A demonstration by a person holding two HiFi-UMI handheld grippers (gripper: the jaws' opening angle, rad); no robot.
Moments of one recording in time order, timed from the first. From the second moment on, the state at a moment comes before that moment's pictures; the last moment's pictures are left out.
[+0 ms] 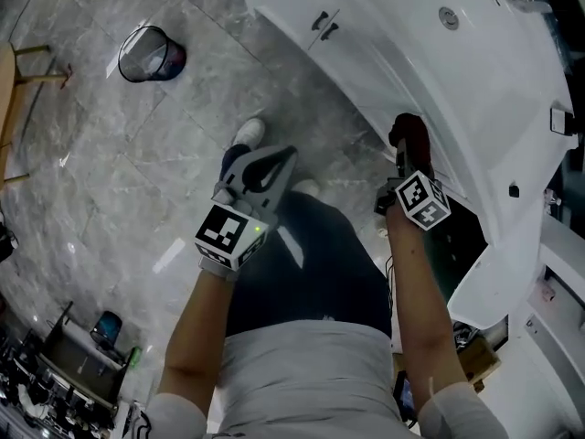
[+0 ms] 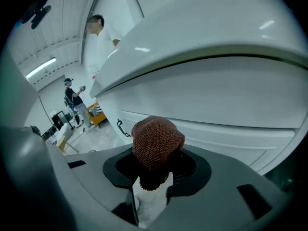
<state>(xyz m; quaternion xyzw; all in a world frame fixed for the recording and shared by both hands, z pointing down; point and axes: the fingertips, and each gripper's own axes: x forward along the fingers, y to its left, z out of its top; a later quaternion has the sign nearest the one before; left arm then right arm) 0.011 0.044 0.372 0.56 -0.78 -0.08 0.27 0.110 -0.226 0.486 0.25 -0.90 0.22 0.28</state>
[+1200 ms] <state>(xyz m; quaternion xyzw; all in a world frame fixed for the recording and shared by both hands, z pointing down) 0.033 0.038 0.463 0.55 -0.77 -0.08 0.31 0.076 -0.258 0.588 0.26 -0.88 0.26 0.30</state>
